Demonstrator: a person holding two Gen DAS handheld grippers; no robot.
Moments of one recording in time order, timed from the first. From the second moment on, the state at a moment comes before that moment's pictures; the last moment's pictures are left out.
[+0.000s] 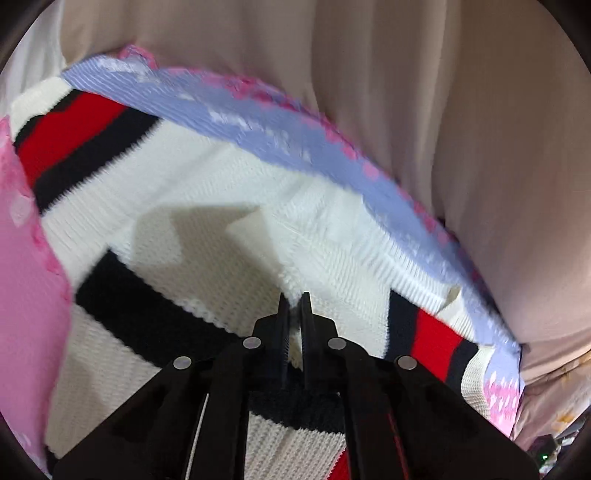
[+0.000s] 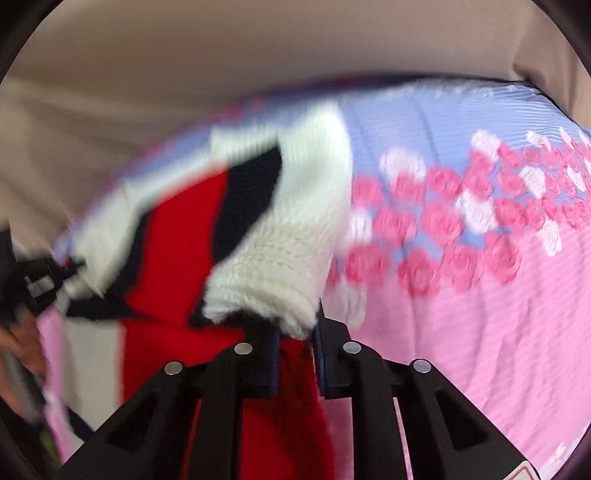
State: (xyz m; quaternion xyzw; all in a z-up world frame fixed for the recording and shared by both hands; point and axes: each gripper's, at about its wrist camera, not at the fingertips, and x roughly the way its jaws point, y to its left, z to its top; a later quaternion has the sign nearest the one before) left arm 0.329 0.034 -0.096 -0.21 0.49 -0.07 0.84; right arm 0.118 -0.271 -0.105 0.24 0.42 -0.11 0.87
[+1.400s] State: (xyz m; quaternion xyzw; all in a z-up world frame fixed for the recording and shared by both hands) left arm 0.347 0.092 0.057 -0.18 0.32 -0.13 0.92; right arm 0.036 -0.121 -0.076 0.16 0.48 -0.05 0.86
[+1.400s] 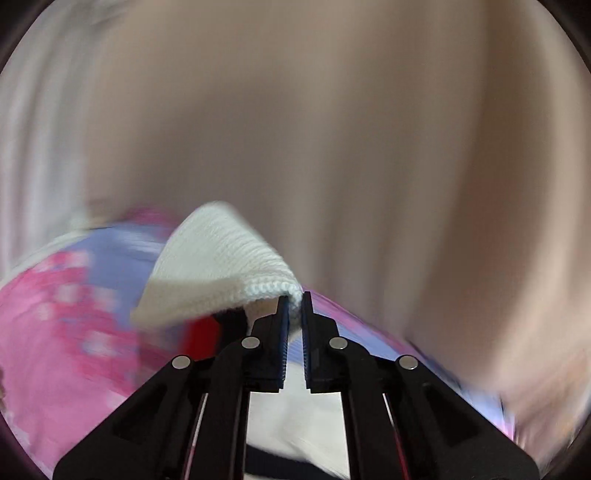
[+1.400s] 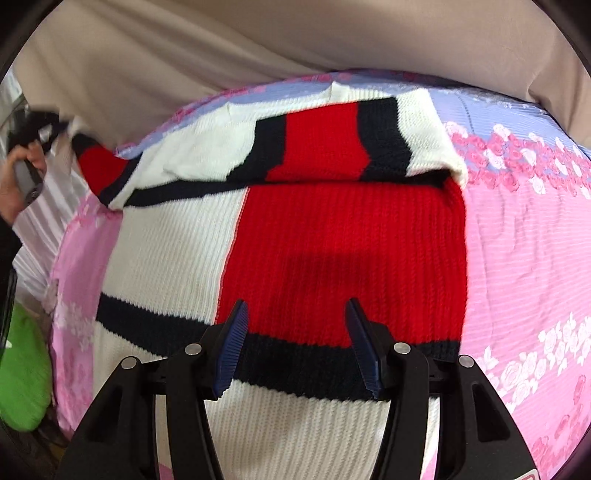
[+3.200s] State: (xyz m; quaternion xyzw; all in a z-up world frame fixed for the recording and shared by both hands) left arm 0.309 0.082 -0.134 -0.30 0.49 0.00 0.82; right arm 0.192 -0.254 -0.101 0.28 0.41 -0.07 0.87
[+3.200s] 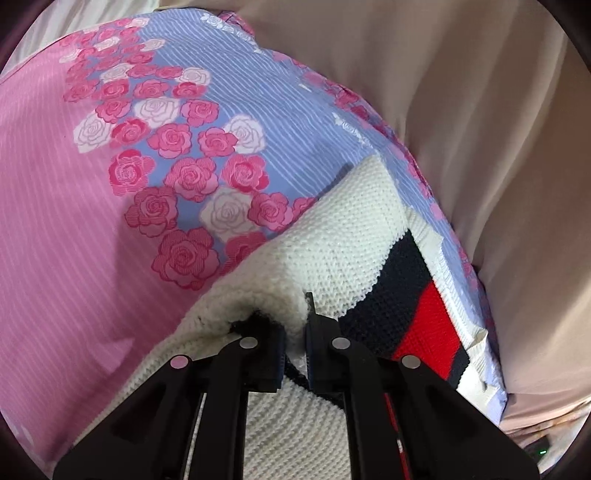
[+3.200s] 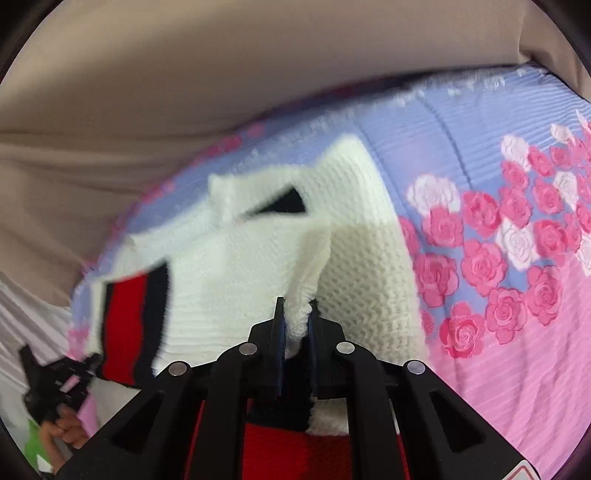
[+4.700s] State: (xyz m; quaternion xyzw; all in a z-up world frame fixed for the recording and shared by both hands) left arm -0.069 0.104 -0.141 -0.14 0.68 -0.12 0.71; right arm -0.234 -0.214 -0.133 0.18 0.62 -0.03 0.76
